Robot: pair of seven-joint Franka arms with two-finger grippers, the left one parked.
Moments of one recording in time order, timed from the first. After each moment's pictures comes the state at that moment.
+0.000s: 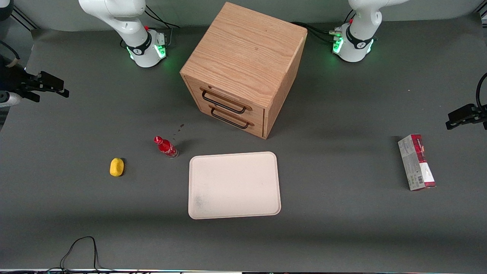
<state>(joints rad) -0.08 -0.12 -0.02 -1.73 0.05 1.53 -0.17</state>
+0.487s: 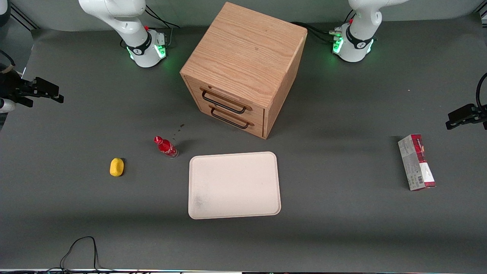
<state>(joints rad) -0.08 -0.08 -0.02 -1.70 0.02 1.53 -0.16</state>
